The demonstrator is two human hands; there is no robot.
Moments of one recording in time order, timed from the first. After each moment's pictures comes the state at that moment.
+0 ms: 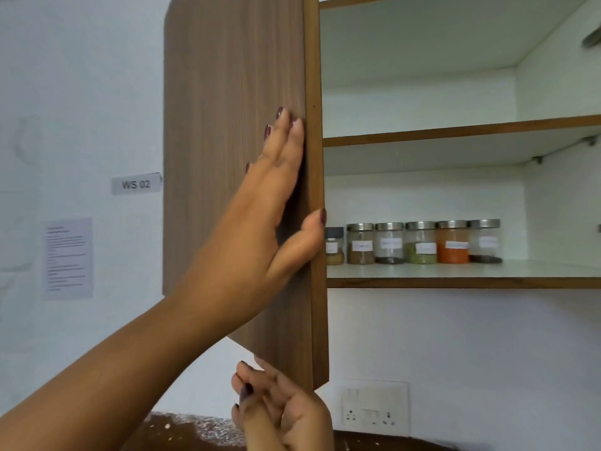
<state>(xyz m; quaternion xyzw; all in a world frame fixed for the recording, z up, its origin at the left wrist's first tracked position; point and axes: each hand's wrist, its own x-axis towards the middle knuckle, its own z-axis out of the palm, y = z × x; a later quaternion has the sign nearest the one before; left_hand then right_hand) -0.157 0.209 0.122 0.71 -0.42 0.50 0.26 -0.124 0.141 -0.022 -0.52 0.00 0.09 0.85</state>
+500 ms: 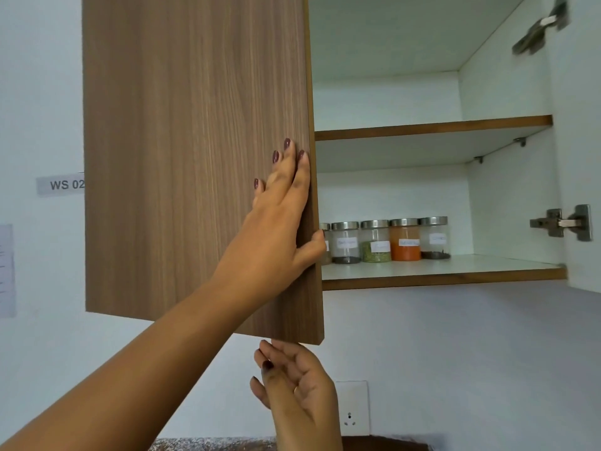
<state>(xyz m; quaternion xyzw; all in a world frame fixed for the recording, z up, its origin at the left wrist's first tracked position) -0.086 0.116 0.128 0.77 -0.39 0.47 0.18 -0.107 0.063 -0.032 -0.55 -0.04 -0.20 0.81</state>
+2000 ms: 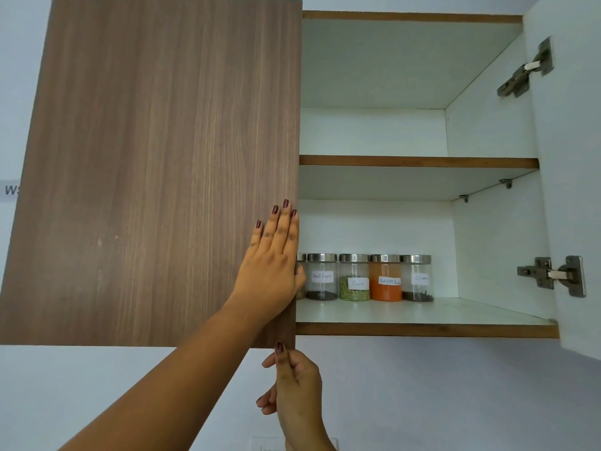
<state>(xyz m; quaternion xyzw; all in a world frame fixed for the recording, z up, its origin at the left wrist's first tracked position) 0.067 0.027 0.123 0.80 -0.25 0.55 0.01 0.017 -0.035 -0.014 -0.69 0.01 -0.26 0.68</state>
